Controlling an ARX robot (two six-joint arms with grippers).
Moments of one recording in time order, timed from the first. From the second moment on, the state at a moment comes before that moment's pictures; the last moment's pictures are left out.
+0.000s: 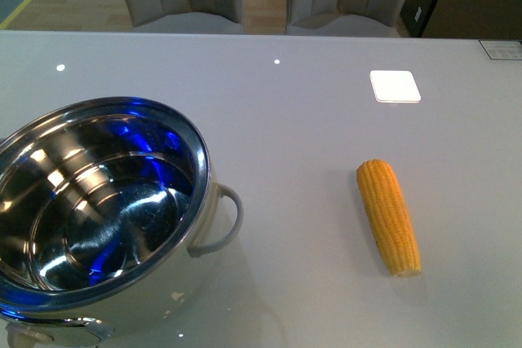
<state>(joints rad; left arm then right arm) 0.56 2.24 0.74 1.24 0.03 0.02 0.00 0.00 0.02 0.00 0.00 0.00</state>
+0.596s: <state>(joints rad) 0.29 1.80 0.53 1.08 -0.01 0.02 0.00 0.00 0.02 0.00 0.00 0.00</state>
